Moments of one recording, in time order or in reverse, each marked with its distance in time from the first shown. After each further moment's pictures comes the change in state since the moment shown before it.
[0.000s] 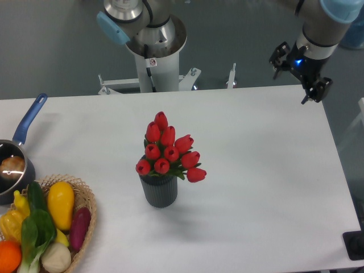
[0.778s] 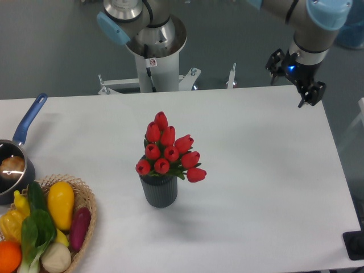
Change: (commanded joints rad) arm 0.011 0.063 -0.176 0.201 0.150 0.003
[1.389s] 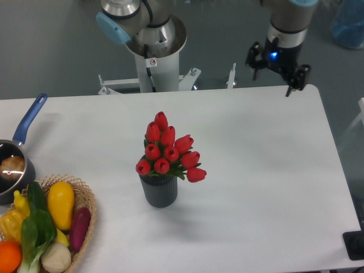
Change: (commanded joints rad) arm -0.055 0.184 -0.173 0.011 -0.311 -0.242
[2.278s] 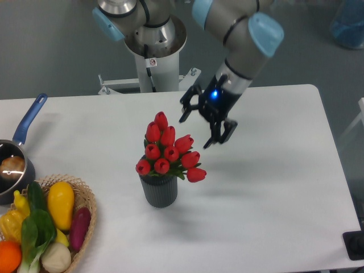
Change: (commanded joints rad) arm -0.108 -0.235 -0.071 0.132 -0.673 0.126
